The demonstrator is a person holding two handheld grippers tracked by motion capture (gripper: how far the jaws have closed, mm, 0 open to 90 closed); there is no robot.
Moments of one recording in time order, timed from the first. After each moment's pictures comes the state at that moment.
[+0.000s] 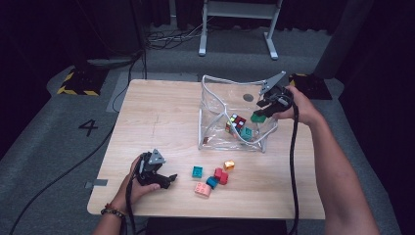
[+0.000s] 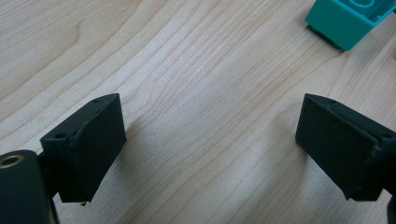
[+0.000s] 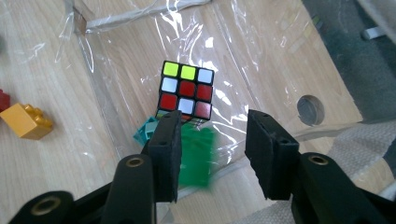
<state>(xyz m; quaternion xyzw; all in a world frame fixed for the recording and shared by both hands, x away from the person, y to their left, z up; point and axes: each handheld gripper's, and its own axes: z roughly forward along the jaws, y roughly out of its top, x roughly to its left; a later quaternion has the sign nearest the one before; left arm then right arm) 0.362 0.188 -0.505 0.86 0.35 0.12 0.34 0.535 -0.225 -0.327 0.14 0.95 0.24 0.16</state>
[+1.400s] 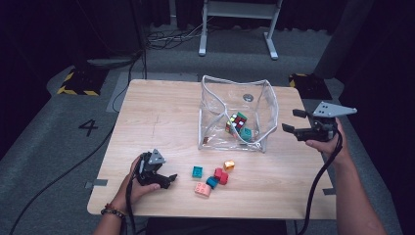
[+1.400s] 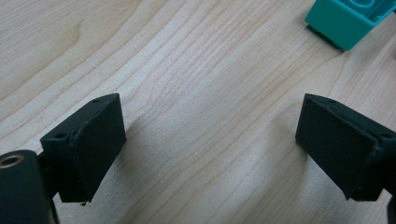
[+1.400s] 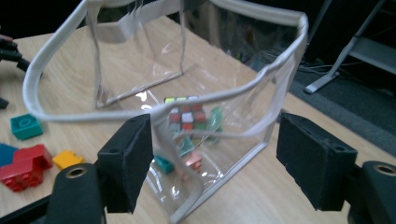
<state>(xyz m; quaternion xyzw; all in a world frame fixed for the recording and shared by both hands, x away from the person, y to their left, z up) 0.362 0.188 -0.504 0.86 0.35 0.12 0.34 0.433 -0.333 -0.349 0.26 0.81 0.47 0.23</state>
